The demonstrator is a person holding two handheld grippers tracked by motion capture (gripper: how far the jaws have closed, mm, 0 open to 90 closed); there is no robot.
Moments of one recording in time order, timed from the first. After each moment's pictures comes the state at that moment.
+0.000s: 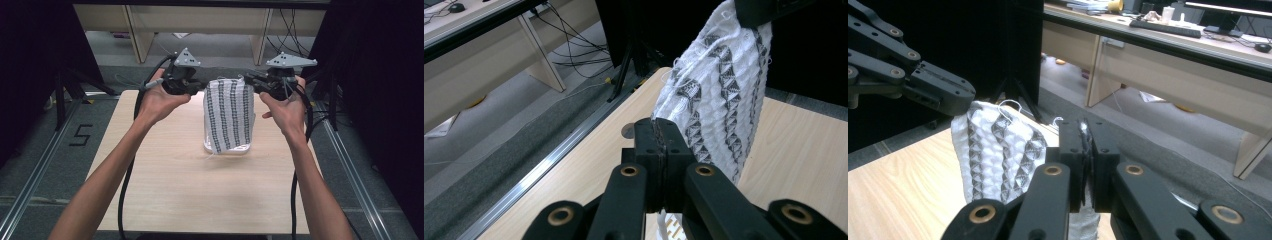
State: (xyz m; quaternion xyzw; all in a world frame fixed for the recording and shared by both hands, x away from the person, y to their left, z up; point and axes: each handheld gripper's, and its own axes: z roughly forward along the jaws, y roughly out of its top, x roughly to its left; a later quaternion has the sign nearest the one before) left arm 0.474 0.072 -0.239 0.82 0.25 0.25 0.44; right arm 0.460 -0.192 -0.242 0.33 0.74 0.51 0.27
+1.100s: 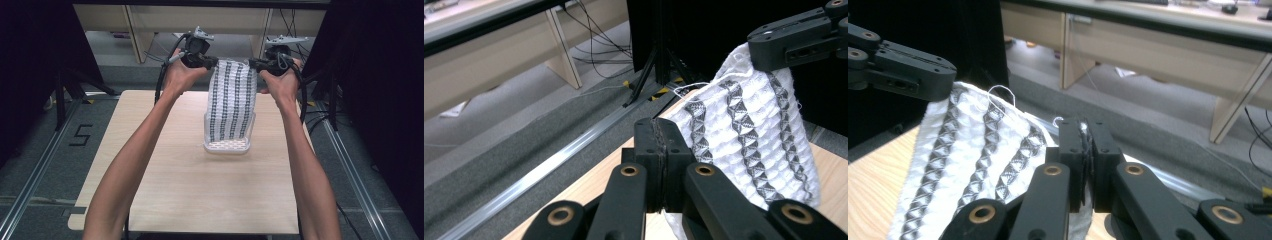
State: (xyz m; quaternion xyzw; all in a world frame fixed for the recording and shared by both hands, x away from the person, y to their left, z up) left arm 0.558 0.040 -0.239 0.79 0.33 0.24 0.45; right arm 0.543 -0.201 -0.248 0.41 0.73 0.48 0.27
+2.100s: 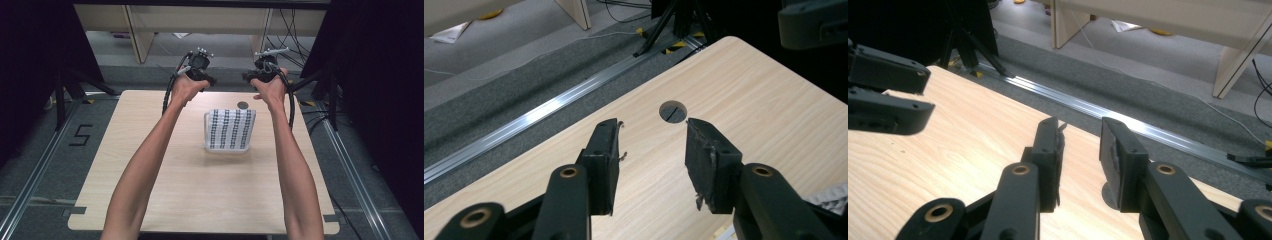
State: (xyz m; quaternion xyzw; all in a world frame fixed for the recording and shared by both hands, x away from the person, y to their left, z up) left arm 0.591 0.038 -0.300 0.81 0.40 0.21 0.38; right arm 0.588 -0.196 -0.303 0.44 0.76 0.42 0.23
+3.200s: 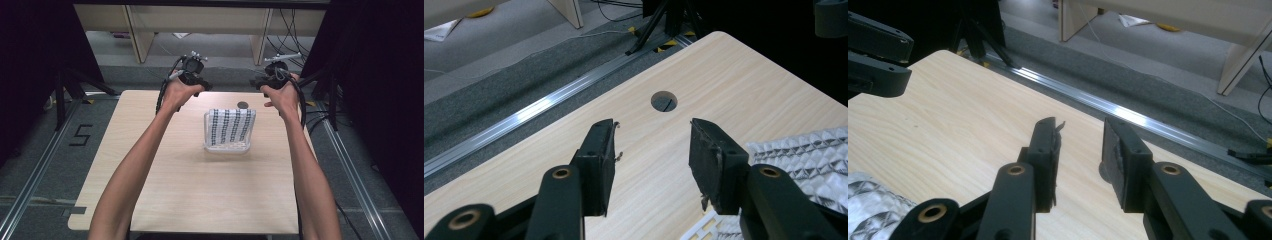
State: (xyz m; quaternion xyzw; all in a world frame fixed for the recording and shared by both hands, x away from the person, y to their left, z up) left arm 0.568 0.054 -0.300 0.82 0.39 0.20 0.38; right arm 0.560 -0.220 -0.300 0.43 0.77 0.42 0.22
